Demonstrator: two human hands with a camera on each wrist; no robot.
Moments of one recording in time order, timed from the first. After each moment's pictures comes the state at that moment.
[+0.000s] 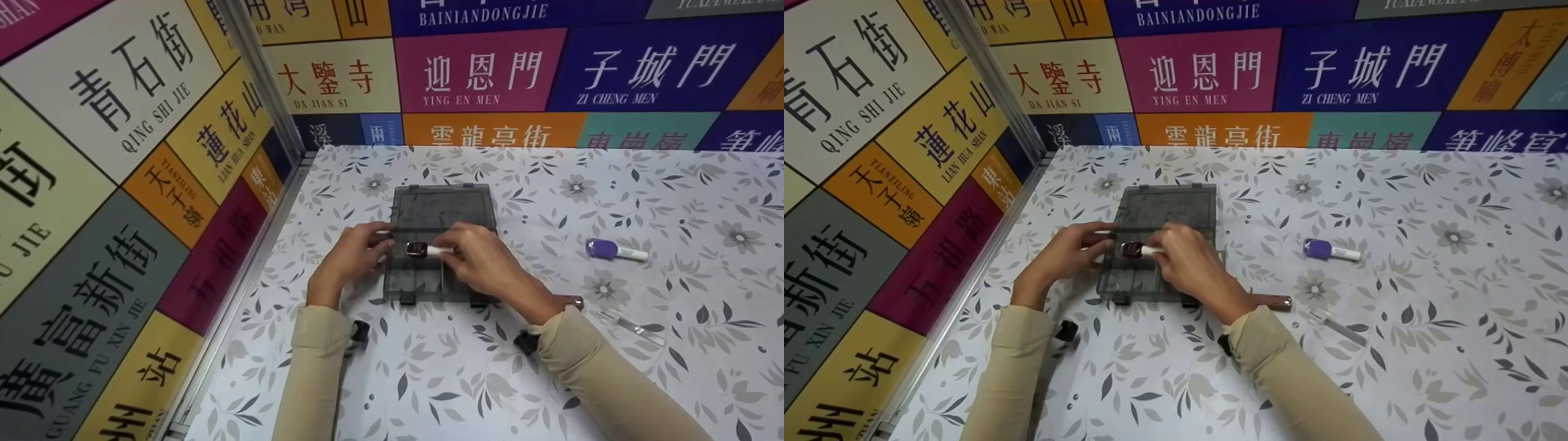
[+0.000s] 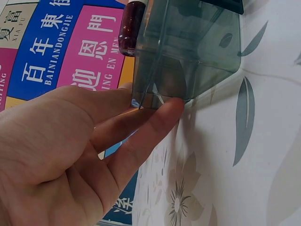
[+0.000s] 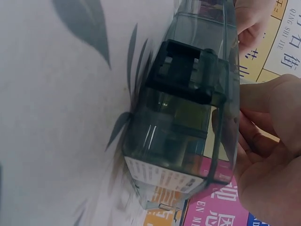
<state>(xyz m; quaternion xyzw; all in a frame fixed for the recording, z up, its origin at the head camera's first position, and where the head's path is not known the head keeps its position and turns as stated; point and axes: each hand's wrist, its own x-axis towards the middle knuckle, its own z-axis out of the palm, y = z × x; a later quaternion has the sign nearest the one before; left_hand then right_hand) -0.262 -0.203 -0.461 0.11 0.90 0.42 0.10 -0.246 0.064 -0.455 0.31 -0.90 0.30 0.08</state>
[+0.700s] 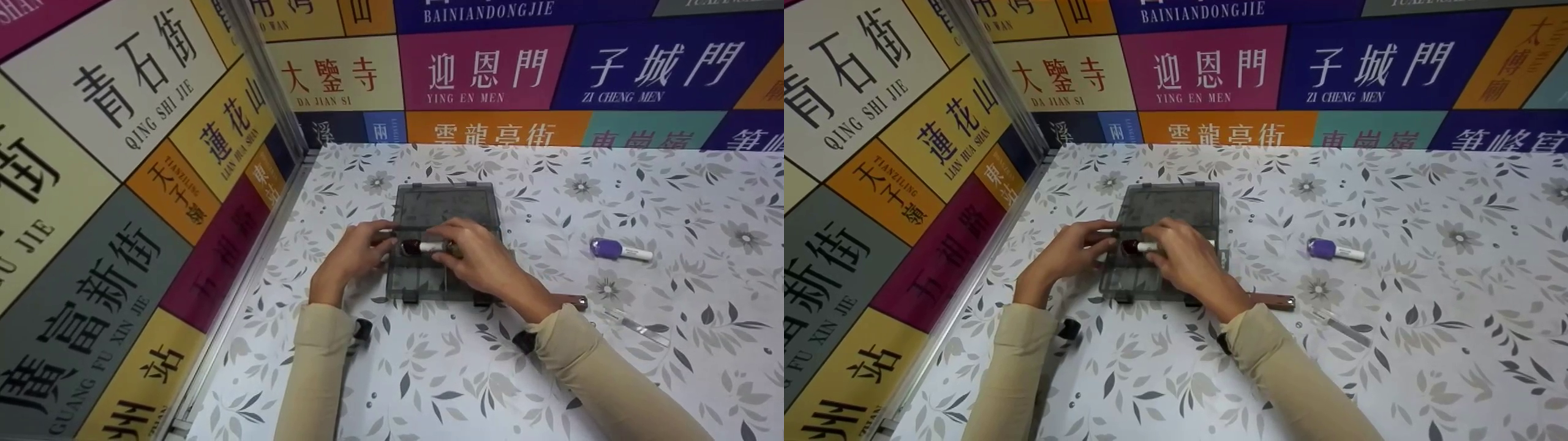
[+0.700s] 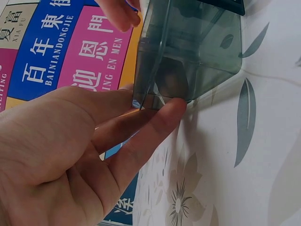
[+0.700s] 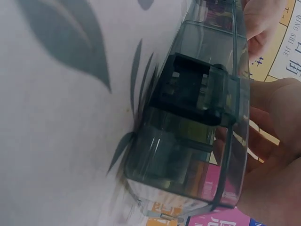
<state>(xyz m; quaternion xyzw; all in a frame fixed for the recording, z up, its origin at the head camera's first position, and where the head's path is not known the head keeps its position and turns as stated) -0.262 -0.203 -0.459 0.10 0.90 0.41 0.11 -0.249 0.057 -0.458 0.30 -0.90 0.30 0.06</state>
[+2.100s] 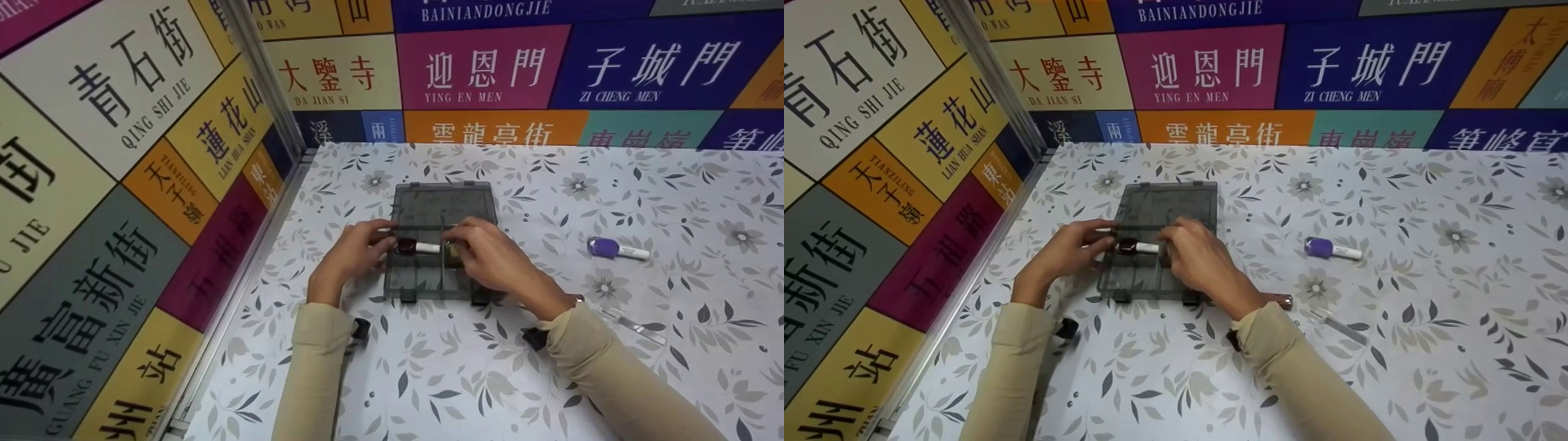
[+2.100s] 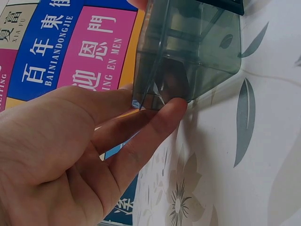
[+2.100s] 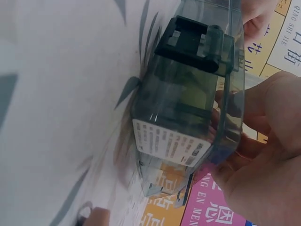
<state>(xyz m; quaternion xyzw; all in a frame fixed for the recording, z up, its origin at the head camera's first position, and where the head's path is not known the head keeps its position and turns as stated) -0.262 -0.205 -0.463 0.11 0.90 0.40 0.10 -0.252 0.077 -0.457 0.30 -0.91 0.29 0.04</state>
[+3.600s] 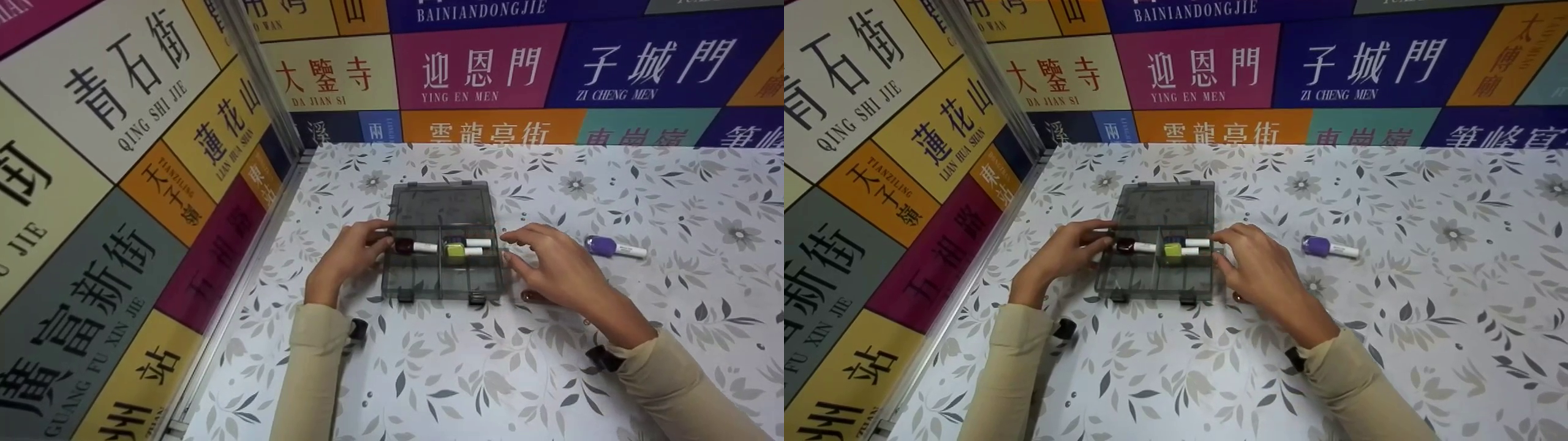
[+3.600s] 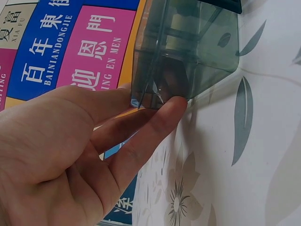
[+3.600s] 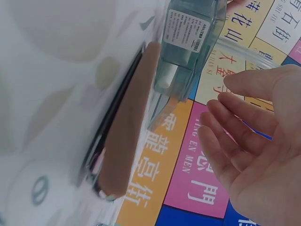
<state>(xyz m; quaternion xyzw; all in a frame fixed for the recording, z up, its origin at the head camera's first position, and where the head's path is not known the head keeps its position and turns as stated) -0.262 -0.205 -0.464 0.11 0.89 0.43 0.11 -0.216 0.162 -0.445 0.22 -0.94 0.26 0.09</state>
